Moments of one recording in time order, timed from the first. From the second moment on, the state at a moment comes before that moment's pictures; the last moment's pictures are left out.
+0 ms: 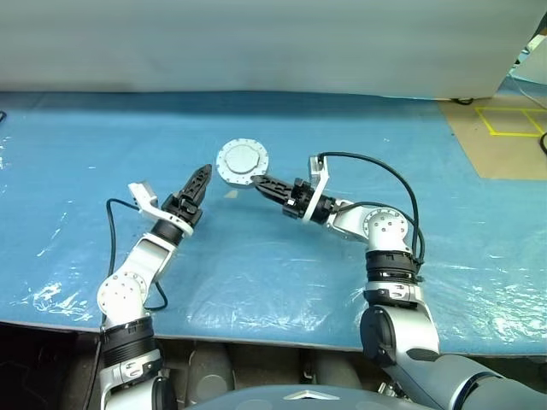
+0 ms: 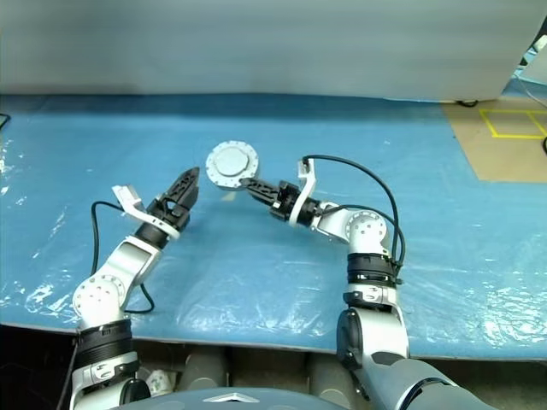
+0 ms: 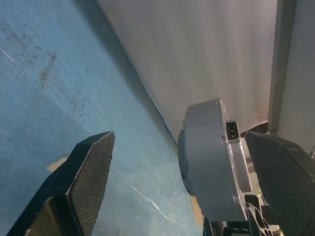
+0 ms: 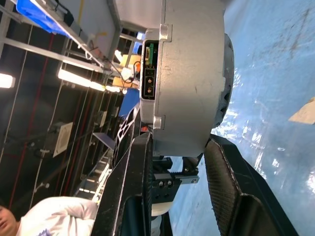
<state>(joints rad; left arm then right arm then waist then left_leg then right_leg) -0.25 0.07 0.42 -0.10 -1.24 0.72 -0.19 -0.67 0.00 -0.30 0.29 0.94 1.20 0.48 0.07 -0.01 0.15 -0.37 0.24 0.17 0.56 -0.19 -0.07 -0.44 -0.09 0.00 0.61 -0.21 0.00</state>
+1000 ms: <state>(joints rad) -0.29 0.10 0.35 -0.07 -1.32 0.79 -0.23 -0.63 0.01 -0.18 0.23 0.93 1.23 0.55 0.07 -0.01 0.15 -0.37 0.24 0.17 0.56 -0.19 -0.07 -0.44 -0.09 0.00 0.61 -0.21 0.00</state>
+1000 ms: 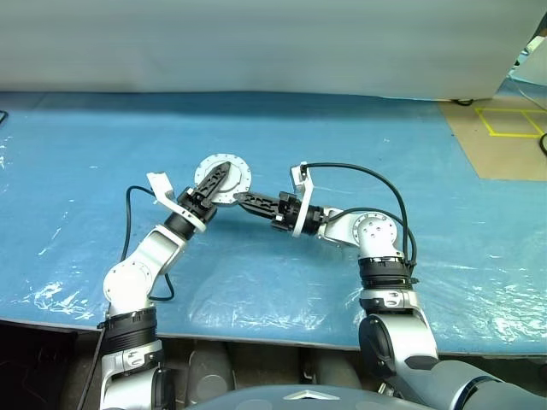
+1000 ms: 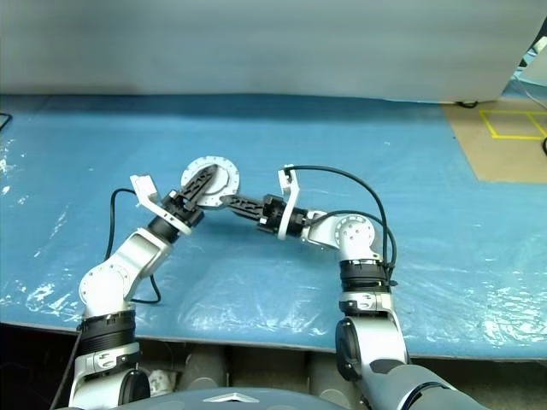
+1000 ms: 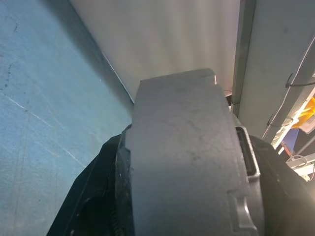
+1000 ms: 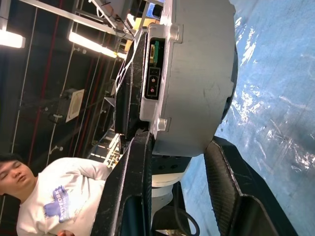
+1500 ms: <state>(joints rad) -0.32 0.03 0.37 -0.04 -1.30 0.66 -0.22 -0.66 0.03 -0.19 0.23 0.90 1.09 0.56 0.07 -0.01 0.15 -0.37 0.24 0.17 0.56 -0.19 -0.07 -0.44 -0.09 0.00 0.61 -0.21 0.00</state>
